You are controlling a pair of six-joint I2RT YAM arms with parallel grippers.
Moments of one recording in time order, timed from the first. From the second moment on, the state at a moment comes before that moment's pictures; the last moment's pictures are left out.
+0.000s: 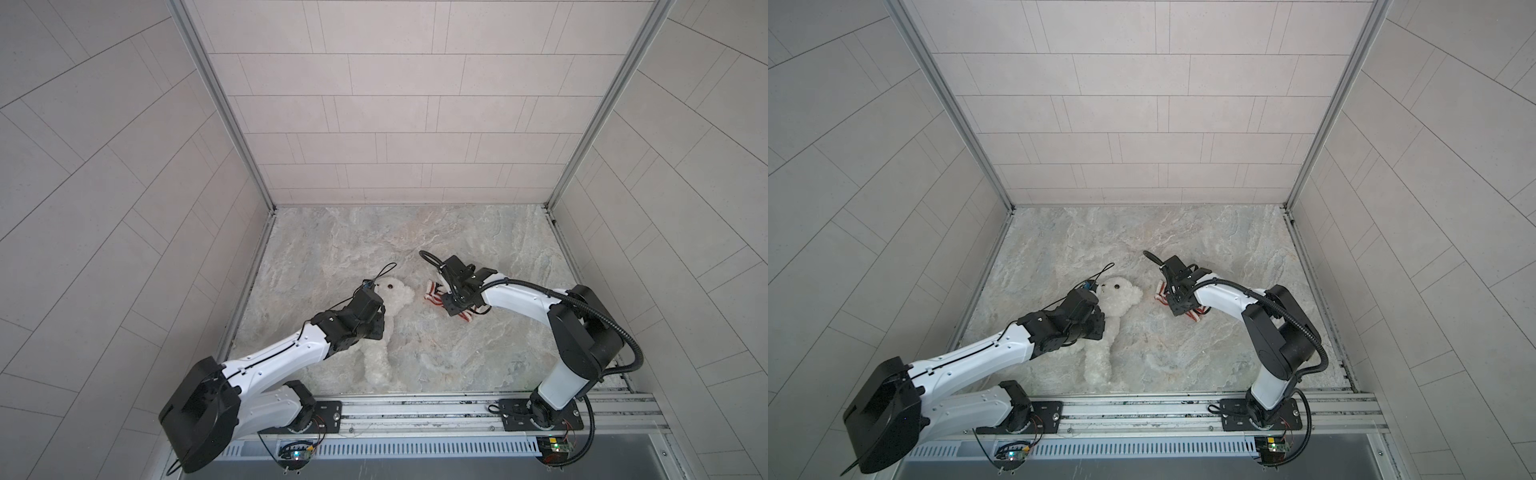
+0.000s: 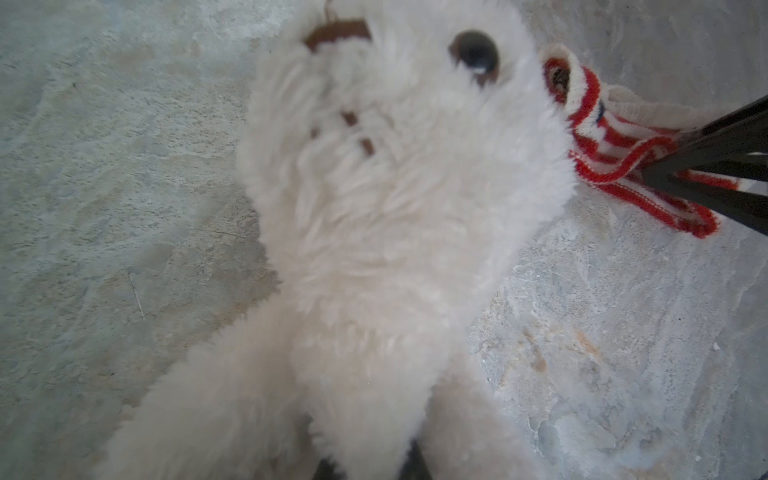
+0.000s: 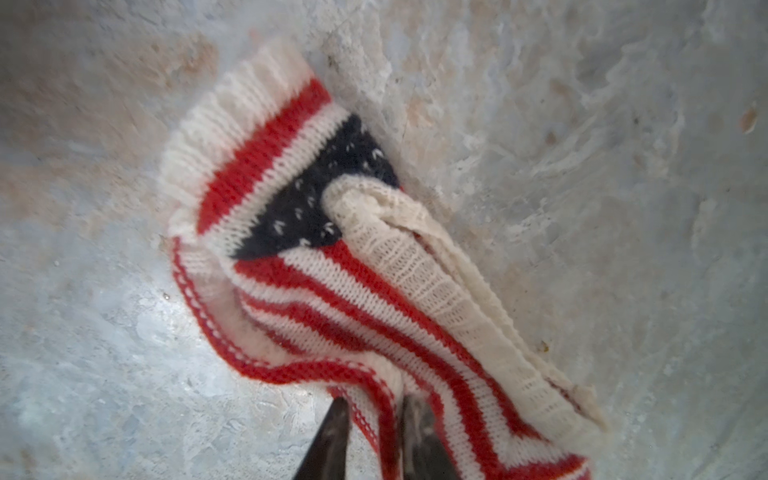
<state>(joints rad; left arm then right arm) -0.75 1.14 0.60 -0.41 -0.12 -0.55 0.58 1.68 1.02 -0.59 0.14 0.16</state>
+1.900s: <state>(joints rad) -1.03 1.13 0.57 -0.31 0.20 -0.32 0.57 1.09 0.55 -0.11 -0.06 0.08</state>
